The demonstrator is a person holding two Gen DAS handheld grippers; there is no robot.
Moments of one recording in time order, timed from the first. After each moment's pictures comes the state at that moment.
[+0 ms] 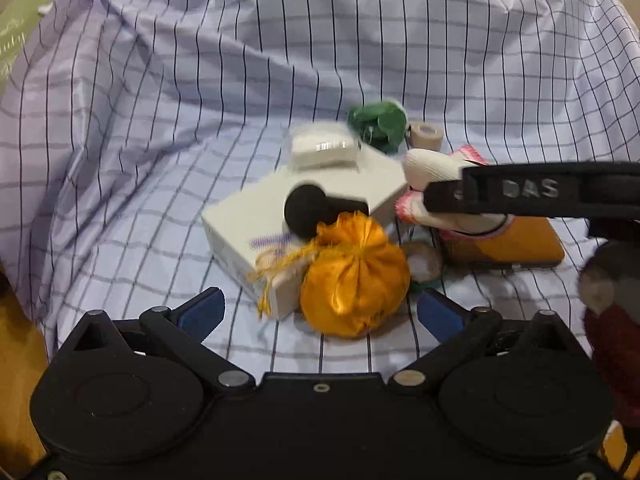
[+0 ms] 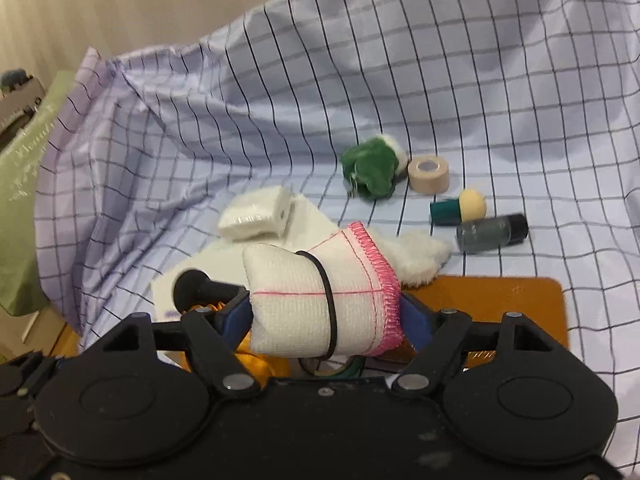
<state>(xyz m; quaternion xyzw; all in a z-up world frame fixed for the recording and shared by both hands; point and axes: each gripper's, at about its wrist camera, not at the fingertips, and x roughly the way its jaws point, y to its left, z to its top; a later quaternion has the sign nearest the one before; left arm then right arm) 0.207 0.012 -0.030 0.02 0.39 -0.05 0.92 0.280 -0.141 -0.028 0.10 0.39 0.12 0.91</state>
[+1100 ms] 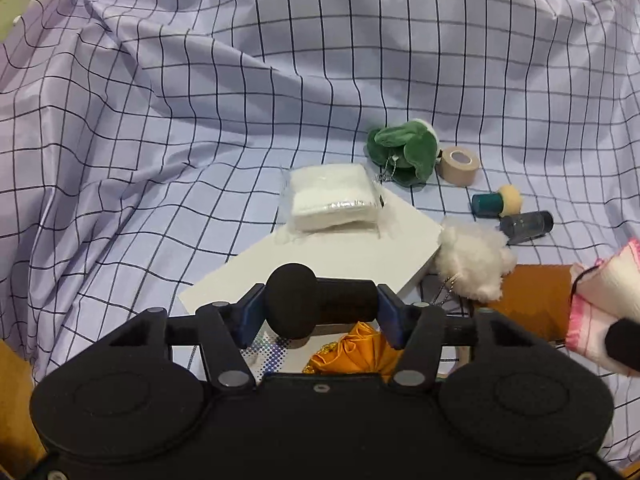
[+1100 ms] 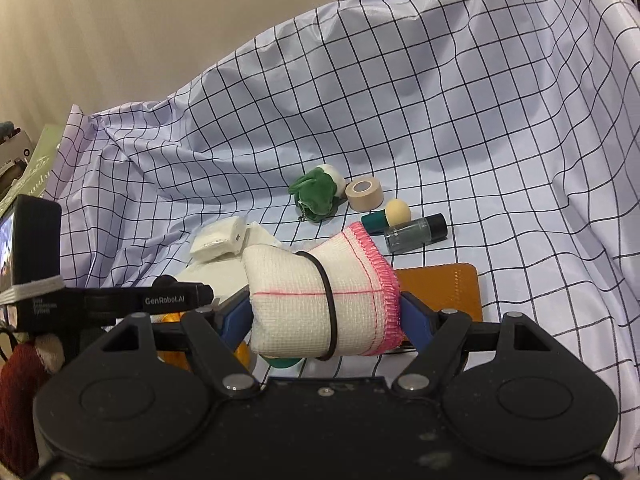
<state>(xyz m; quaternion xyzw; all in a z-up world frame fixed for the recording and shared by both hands) 0.280 0.000 -0.031 0.01 0.41 -0.02 0.91 0.223 -0.190 -0.009 0.14 0.36 0.07 0.92</state>
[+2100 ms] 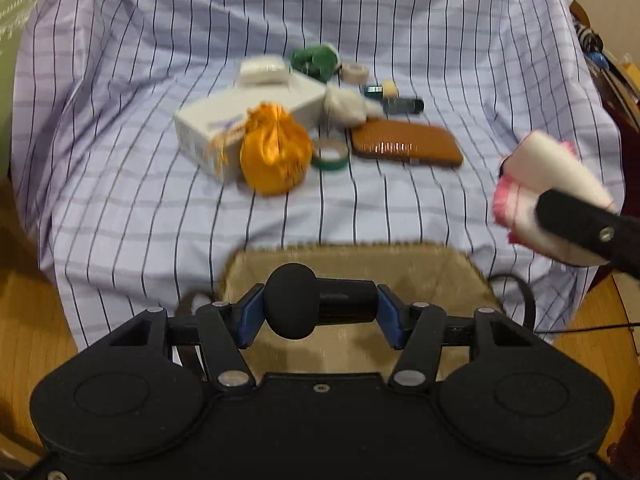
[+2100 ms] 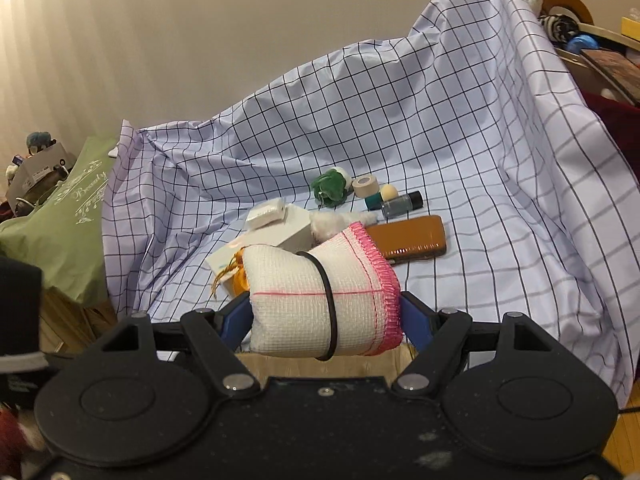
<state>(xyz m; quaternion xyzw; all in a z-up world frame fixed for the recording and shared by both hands) 0.091 -0.002 -0.017 -0.01 0.46 -0.11 0.88 0.037 -0.194 0.028 0.15 0.31 0.06 0.94</state>
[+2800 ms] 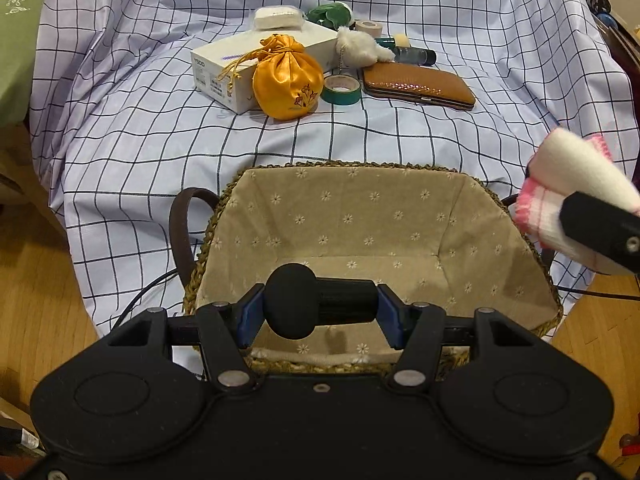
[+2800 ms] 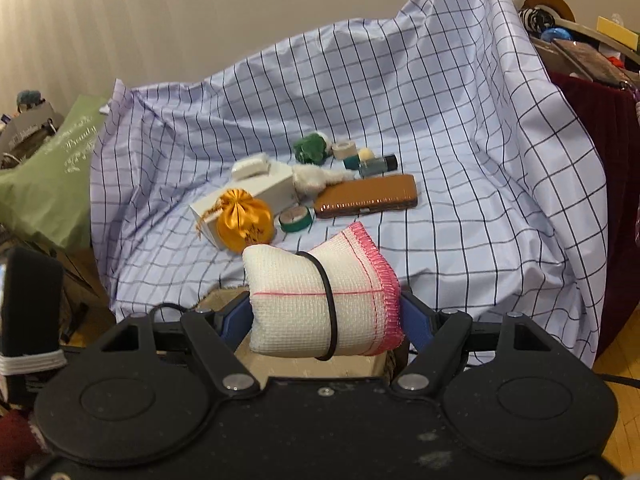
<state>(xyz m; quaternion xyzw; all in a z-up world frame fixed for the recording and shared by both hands) 0.045 -0.006 -0.050 0.00 0.48 -0.08 0.88 -0.010 -0.179 0.007 0.10 0.35 0.03 0.93</state>
